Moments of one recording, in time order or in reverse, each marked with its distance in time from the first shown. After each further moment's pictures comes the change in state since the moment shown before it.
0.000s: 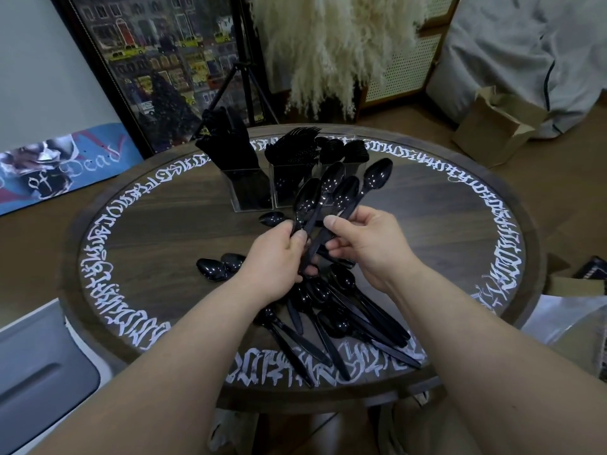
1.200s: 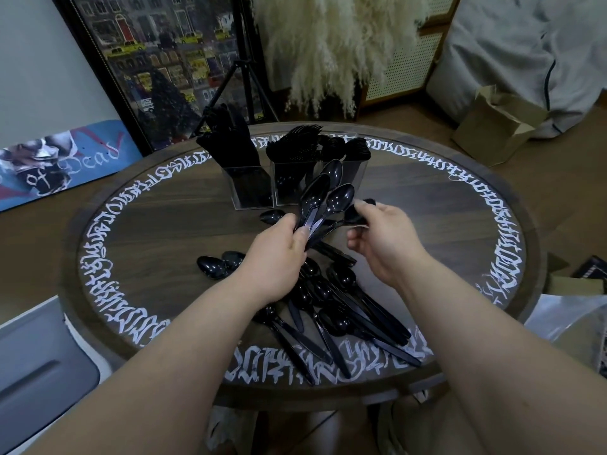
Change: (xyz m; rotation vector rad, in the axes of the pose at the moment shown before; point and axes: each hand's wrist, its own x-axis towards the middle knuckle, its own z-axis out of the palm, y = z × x) left_hand -0.004 0.002 -0.005 0.154 0.027 0.083; right_hand 0.002 -0.011 -0.001 0.088 0.138 0.113
